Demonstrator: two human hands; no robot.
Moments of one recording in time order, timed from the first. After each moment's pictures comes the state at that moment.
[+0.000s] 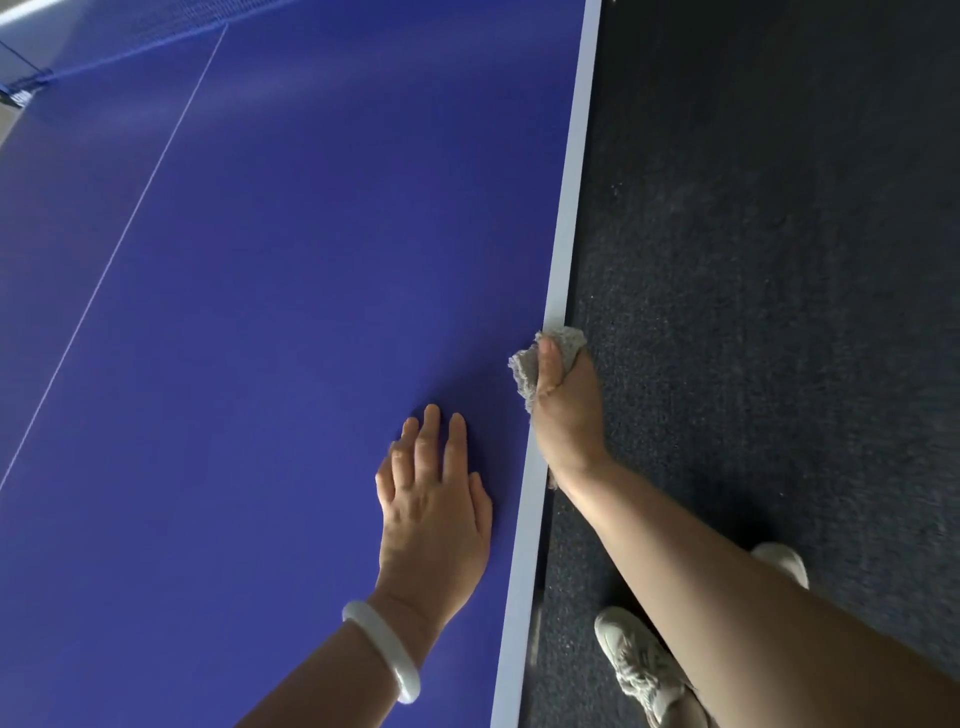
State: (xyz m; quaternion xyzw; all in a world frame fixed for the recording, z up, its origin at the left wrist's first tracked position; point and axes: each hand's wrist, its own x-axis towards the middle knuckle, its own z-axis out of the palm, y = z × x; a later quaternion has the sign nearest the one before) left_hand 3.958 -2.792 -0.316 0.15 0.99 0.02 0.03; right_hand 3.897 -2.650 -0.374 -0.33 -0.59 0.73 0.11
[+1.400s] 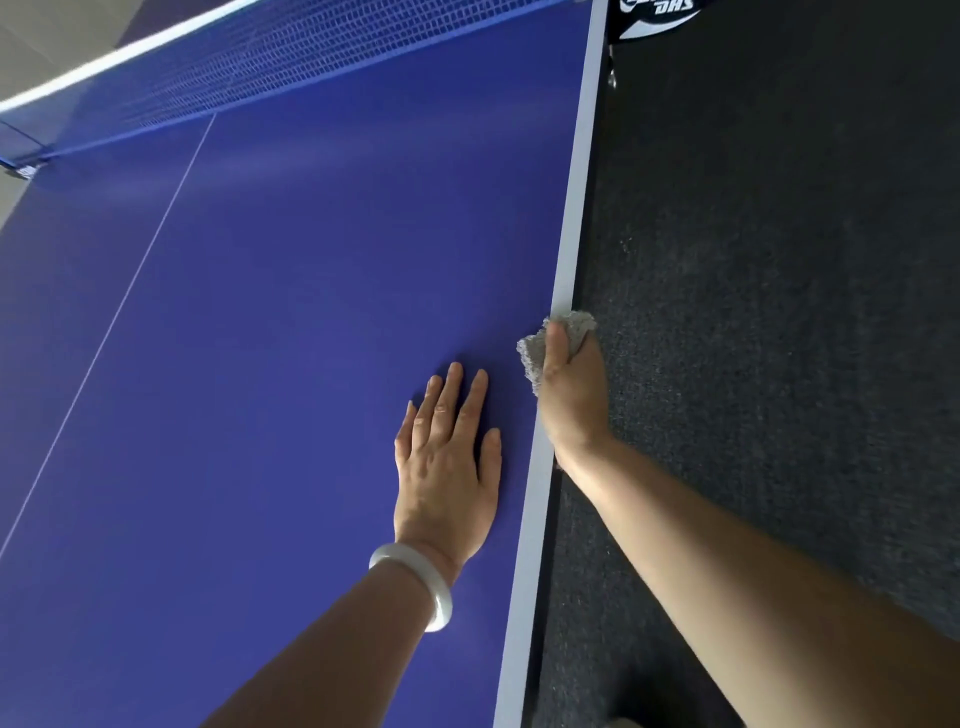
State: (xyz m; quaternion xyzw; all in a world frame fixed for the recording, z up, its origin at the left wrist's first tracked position) left_hand 3.761 -2.680 -0.324 0.17 0.98 0.05 0.04; right_hand 3.717 -2.541 -0.367 -0.33 -0.59 0.73 0.11
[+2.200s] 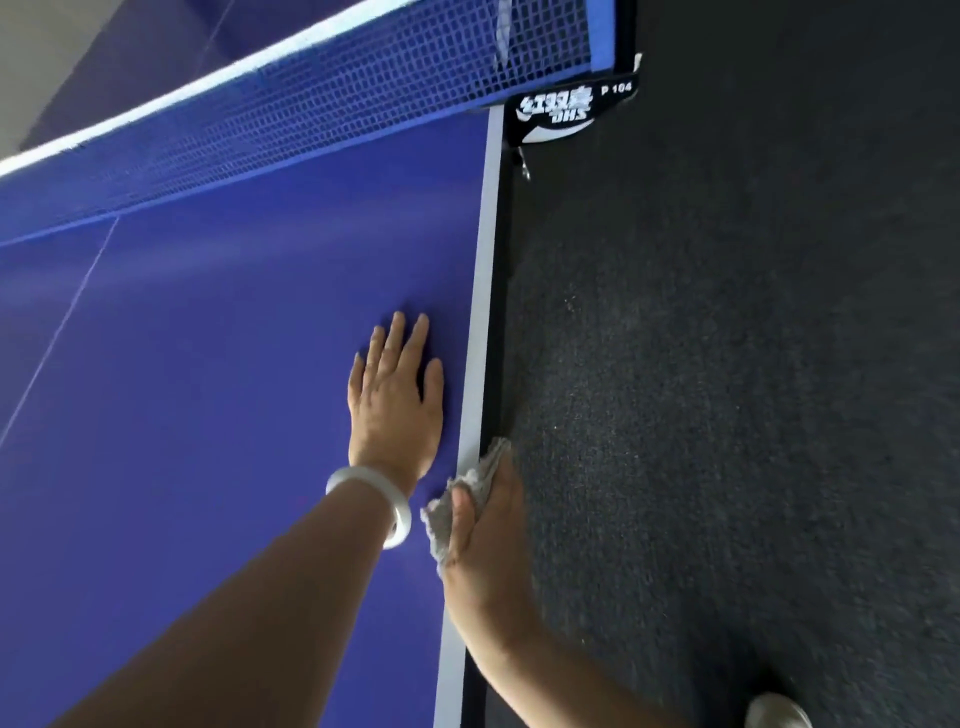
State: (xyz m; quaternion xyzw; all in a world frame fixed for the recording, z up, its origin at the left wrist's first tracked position) left_hand 3.574 -2.559 -0.327 0.16 0.98 0.08 0.02; right_hand 3.714 -2.534 -0.363 -0.29 -0.66 0.68 0.09
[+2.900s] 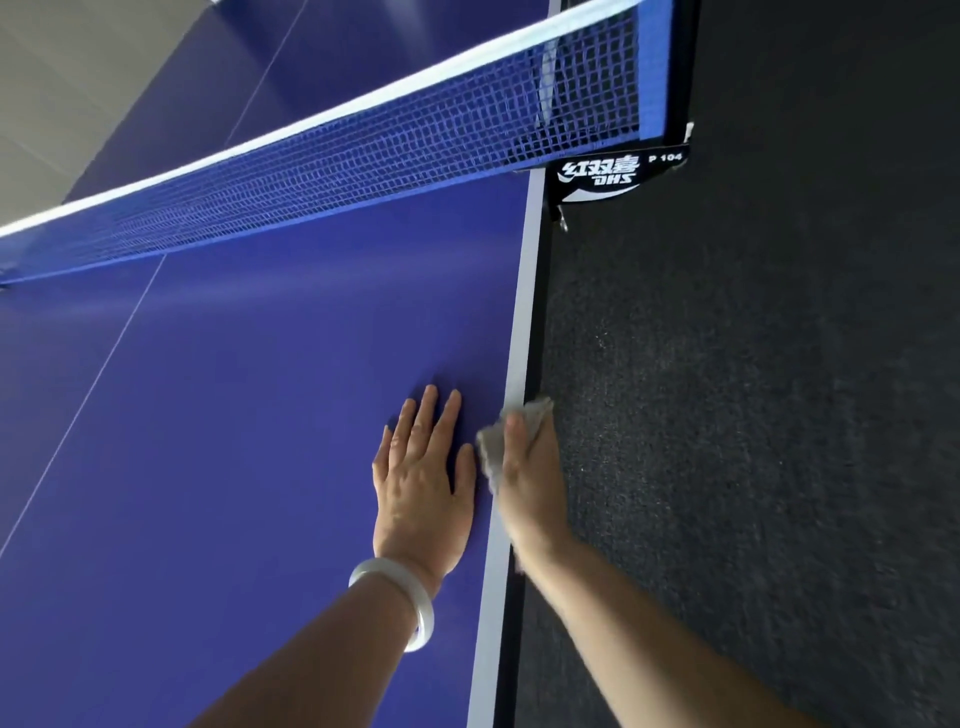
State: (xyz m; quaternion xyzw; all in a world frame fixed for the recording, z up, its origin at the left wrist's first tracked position) left_hand 3.579 -2.560 -0.323 0.15 0.98 0.10 0.02; right_hand 3.592 -2.465 -0.368 -0.29 -0.55 0.77 0.13
